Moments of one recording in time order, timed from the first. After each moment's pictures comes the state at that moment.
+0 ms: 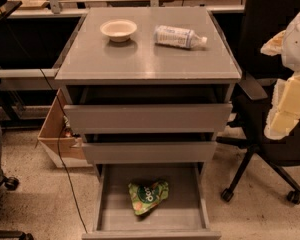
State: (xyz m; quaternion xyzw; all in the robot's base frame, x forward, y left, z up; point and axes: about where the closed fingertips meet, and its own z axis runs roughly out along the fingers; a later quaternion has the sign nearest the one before) arm 0.438 -0.216 0.977 -0.60 0.78 -0.04 0.16
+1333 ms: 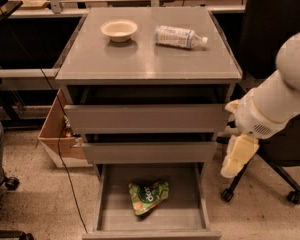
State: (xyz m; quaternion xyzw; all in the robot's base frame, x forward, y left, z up) arm 0.463 -0.196 0.811 -0.59 0.79 0.04 0.17
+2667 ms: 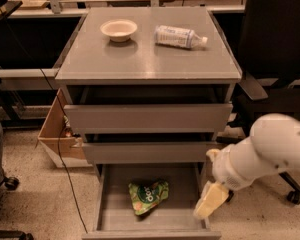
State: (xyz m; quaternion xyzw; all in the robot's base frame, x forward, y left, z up) arm 0.422 -0.152 0.679 -0.54 0.81 0.13 0.18
